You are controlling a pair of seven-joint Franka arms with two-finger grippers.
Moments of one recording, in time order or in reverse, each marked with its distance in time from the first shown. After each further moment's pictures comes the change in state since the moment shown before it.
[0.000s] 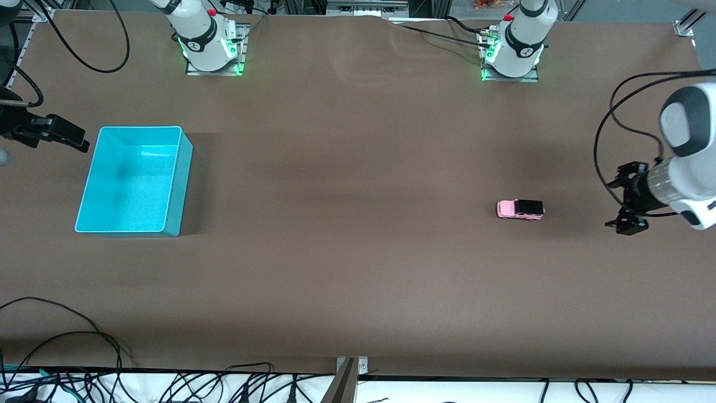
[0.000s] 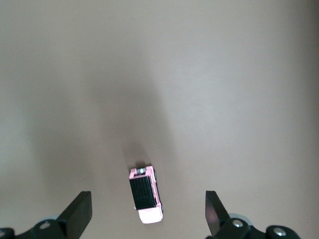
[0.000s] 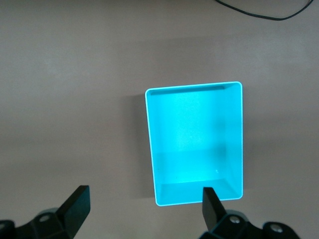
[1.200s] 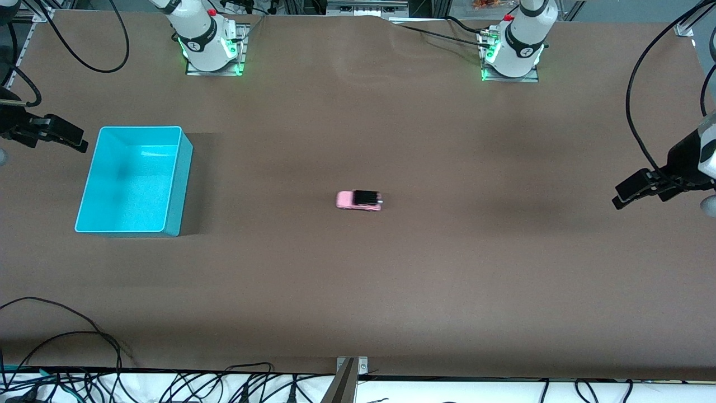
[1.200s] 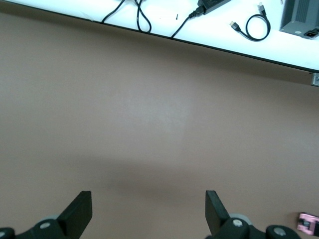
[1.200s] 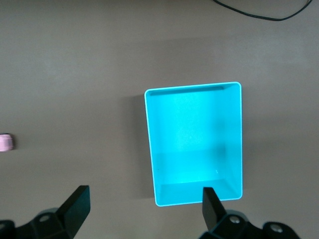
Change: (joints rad) left arm -0.029 -0.072 -0.063 0.209 -0.011 -0.079 0.988; right arm -0.001 0.000 -0.002 0.002 0.000 0.000 0.000
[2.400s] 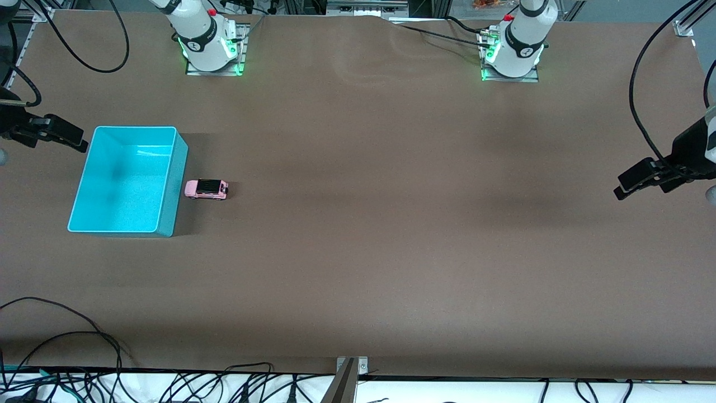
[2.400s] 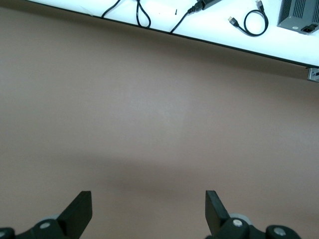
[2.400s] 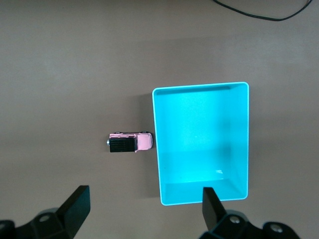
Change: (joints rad) left arm 0.013 -0.026 -0.007 0.000 -0.002 -0.037 0.001; right arm 0.000 0.000 0.000 0.000 0.000 0.000 0.000
